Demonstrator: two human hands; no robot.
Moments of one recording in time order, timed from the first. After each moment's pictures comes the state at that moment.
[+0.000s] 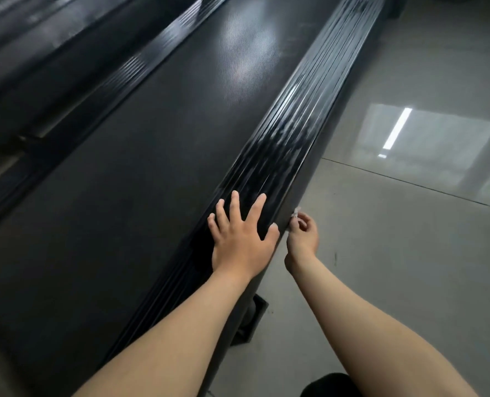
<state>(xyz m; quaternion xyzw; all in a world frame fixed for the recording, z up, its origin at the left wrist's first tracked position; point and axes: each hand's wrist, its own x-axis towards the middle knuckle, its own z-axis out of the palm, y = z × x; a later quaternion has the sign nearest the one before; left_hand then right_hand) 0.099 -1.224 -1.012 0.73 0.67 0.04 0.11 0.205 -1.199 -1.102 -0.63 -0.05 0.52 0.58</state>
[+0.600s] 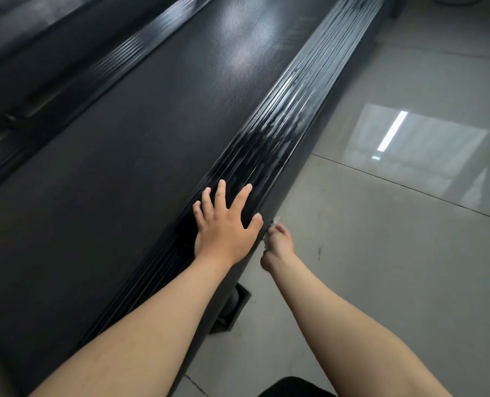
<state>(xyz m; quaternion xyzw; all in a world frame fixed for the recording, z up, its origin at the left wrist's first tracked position) 0.099 -1.224 -1.014 0.73 0.68 0.04 0.09 0.199 -1.215 -1.091 -0.59 0.11 0.62 0.50</state>
